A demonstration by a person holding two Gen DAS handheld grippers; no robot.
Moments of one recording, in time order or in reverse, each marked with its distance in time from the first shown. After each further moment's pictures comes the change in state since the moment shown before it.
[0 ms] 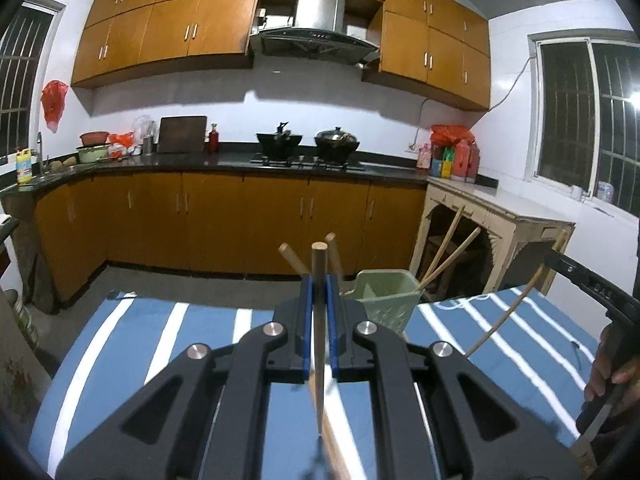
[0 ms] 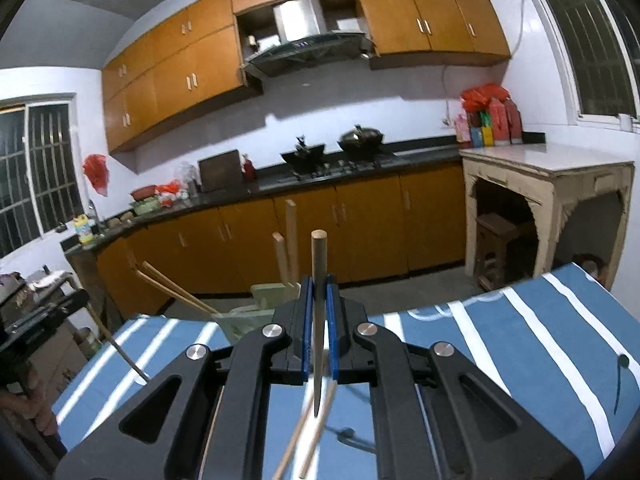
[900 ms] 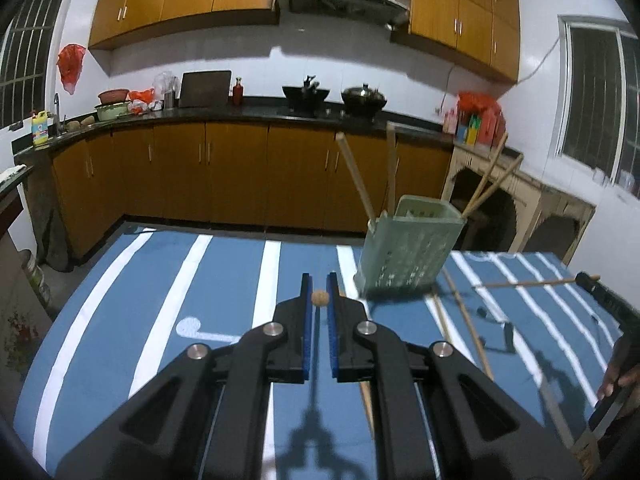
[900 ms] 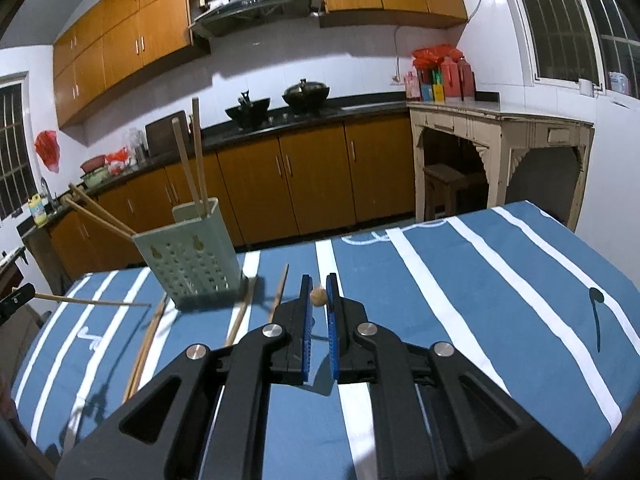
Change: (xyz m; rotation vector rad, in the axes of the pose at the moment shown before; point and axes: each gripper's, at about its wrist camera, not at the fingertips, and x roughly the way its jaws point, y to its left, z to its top) left arm 0.011 0.033 -0.067 -0.056 0.141 0.080; right arm 0.004 -0.052 -0.078 0.033 0.147 -0.219
